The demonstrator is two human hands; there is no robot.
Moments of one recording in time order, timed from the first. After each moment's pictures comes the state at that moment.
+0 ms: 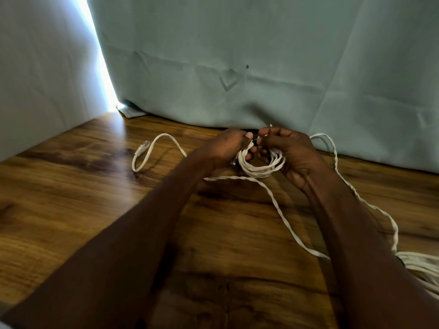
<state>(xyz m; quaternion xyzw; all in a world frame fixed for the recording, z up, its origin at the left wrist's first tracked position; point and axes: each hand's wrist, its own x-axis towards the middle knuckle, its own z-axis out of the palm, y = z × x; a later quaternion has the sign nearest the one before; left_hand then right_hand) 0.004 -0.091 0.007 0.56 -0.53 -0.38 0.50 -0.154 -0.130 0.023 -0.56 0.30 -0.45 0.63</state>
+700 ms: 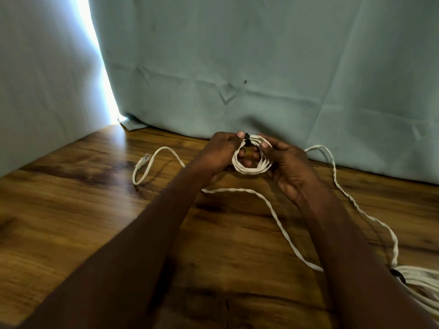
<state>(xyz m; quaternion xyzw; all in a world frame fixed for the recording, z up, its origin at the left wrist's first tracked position) 0.007 -0.085 0.019 0.53 -0.47 -0.37 0.60 -0.145 -0.138 0.019 -0.51 0.29 -0.46 0.67</state>
